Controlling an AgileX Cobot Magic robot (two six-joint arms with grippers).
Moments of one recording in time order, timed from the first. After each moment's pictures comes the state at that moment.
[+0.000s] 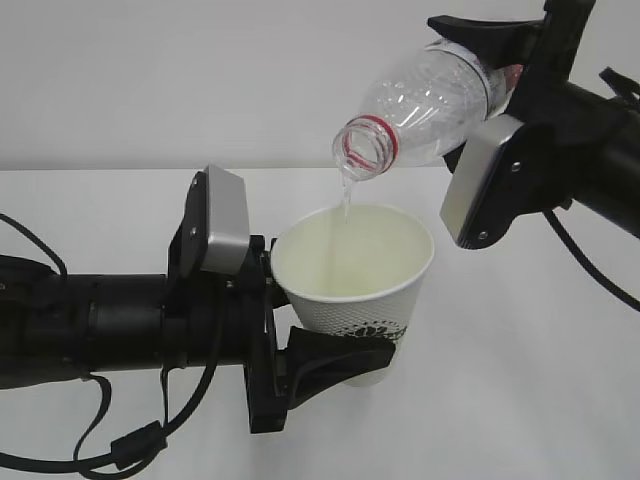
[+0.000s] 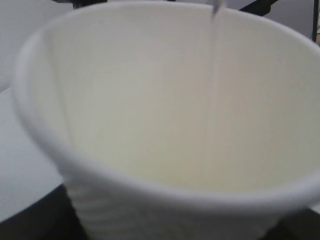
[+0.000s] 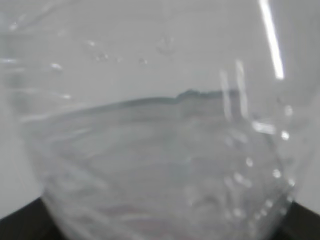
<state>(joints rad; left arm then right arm) -0.61 1.80 -0.65 0.92 -1.06 -0.43 0.34 1.49 -0.63 -0.37 -0.93 -1.23</state>
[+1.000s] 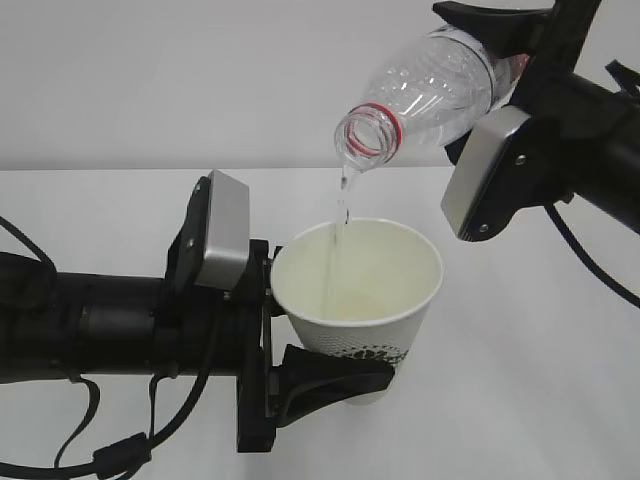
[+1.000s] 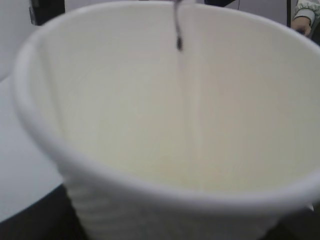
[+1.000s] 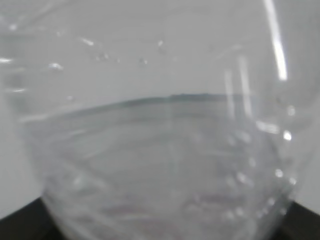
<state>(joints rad) -0.61 1.77 -0.65 1.01 -1.05 -0.45 0.34 1.49 -0.63 -0.36 -0.97 -1.24</state>
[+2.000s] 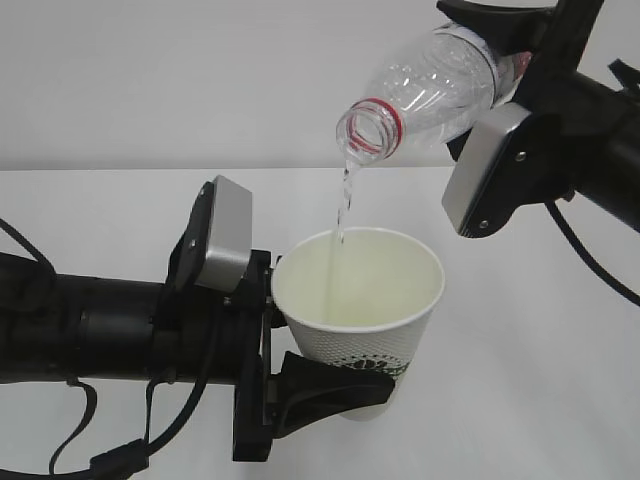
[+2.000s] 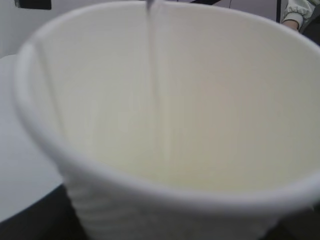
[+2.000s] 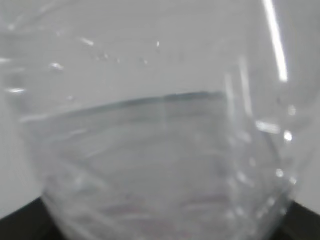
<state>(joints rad) -0.61 1.77 -0.65 1.05 -1.05 -0.52 0.34 1.49 -0.63 -0.34 -0.97 -1.25</state>
